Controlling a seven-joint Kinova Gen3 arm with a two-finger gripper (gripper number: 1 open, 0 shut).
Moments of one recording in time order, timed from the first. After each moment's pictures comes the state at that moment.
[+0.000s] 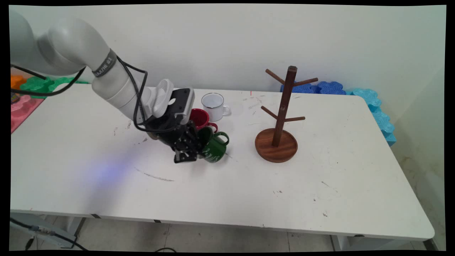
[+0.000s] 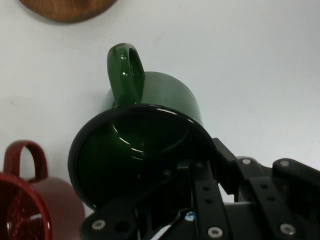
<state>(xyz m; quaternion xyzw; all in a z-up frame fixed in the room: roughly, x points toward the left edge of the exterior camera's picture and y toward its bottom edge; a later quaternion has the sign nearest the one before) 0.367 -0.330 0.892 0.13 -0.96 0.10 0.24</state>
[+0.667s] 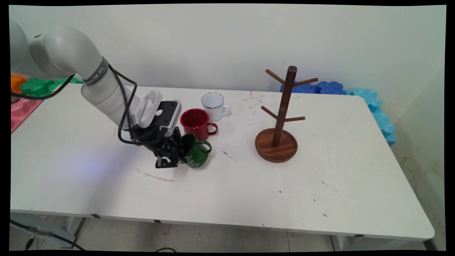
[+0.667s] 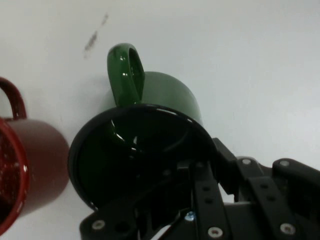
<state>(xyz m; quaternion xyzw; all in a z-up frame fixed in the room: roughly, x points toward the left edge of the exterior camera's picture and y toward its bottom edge) 0.394 -0.319 0.875 0.10 -0.97 0.10 0.18</state>
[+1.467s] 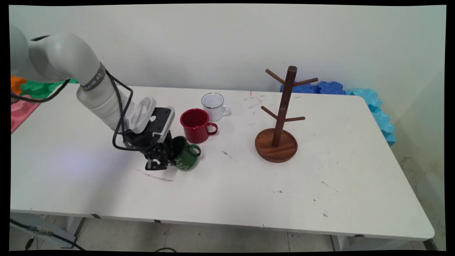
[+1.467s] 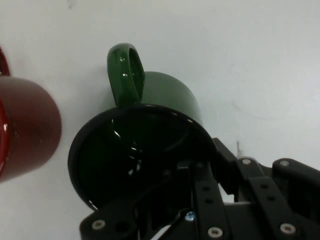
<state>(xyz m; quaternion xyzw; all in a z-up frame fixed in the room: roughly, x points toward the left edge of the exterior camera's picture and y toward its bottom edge) 0.408 -0.314 0.864 0.09 -0.98 0.09 0.14</state>
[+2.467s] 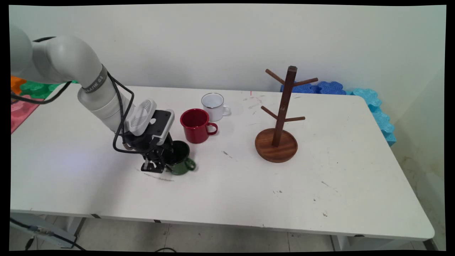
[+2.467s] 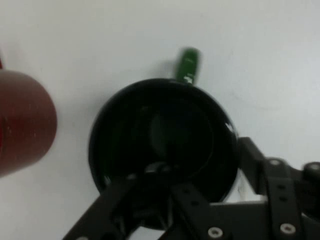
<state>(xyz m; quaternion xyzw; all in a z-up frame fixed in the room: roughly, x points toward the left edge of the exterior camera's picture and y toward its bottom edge) 0.407 -0.314 0.860 0.09 -0.98 0.09 0.13</state>
